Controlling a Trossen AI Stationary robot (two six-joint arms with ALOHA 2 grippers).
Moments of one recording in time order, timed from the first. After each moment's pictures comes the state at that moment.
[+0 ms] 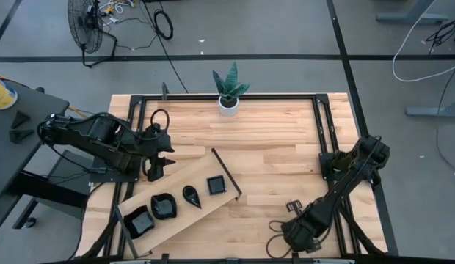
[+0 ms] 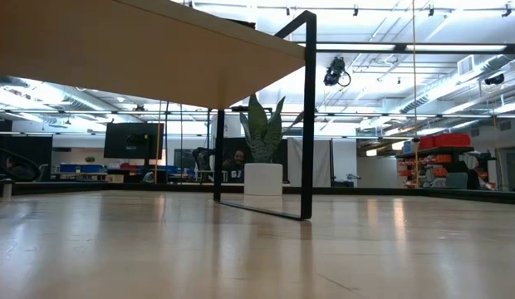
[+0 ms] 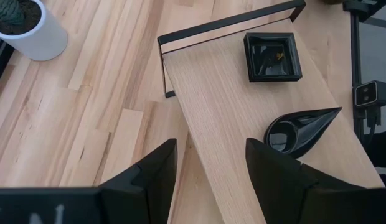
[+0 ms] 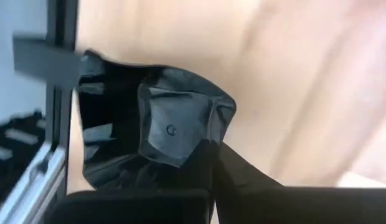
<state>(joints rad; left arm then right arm) -0.26 1.11 1.37 -1.18 -0.22 -0.40 0.85 1.76 1.10 -0.79 -0.14 0.57</state>
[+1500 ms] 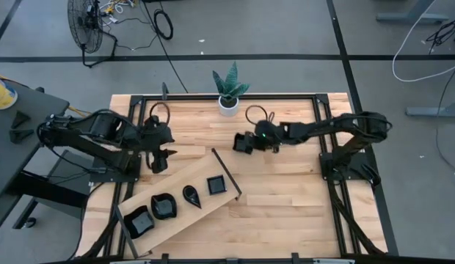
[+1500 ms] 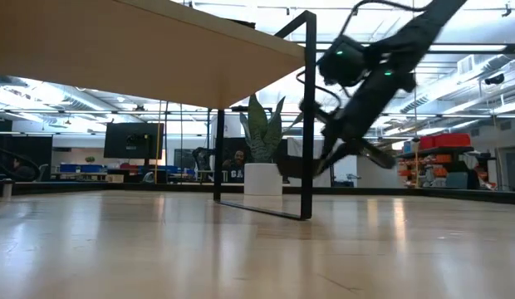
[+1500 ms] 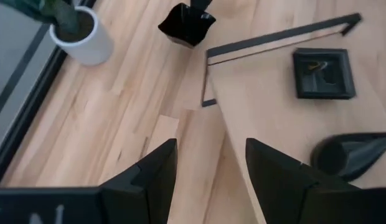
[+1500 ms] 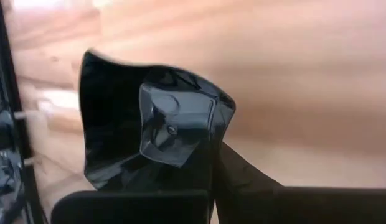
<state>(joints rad) -0.19 1.11 1.37 -1.18 -0.31 -0.35 -0.23 1.59 0.77 -0.08 -0.02 1.39</state>
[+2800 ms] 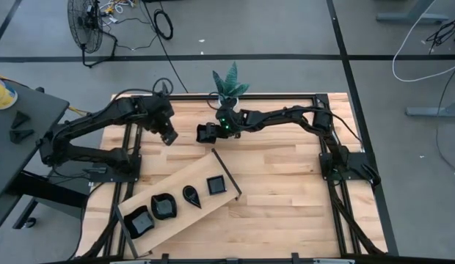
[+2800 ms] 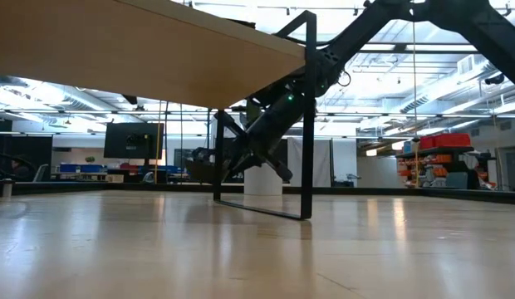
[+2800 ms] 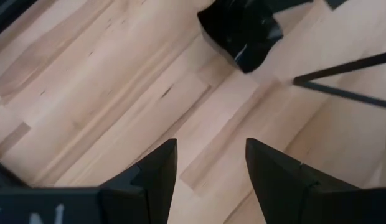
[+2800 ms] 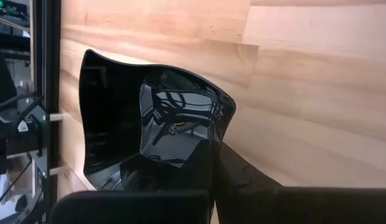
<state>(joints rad) 0.47 1.11 1.04 -1.06 0.00 -0.29 -0.30 2.16 1.45 -0.09 -0.14 1.15</state>
